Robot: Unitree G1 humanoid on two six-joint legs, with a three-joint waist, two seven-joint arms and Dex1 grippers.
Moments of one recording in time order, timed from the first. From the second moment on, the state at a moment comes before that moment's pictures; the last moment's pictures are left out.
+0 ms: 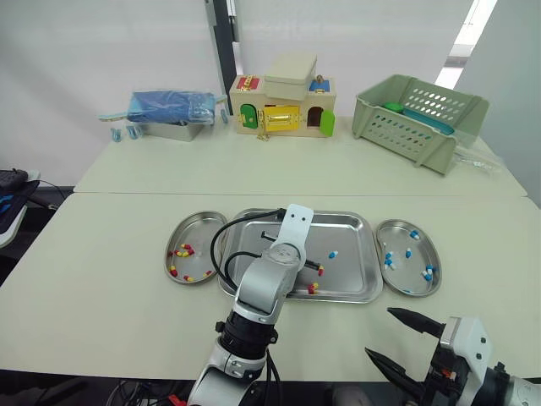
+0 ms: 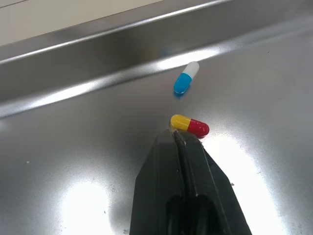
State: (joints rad) left arm -0.54 -0.17 -0.25 -0.13 0.06 1.23 0.10; right arm 0.72 -0.60 -0.22 -0.81 0.47 0.23 0.76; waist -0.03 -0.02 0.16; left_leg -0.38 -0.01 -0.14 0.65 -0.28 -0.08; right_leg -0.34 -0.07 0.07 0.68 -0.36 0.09
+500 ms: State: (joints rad) left arm -0.56 -0.16 -0.29 -0.15 0.07 1.24 0.07; right arm 0.74 -0.60 -0.22 -0.81 0.46 0.23 0.77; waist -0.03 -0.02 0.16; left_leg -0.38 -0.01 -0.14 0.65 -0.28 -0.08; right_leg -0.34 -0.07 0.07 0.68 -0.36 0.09
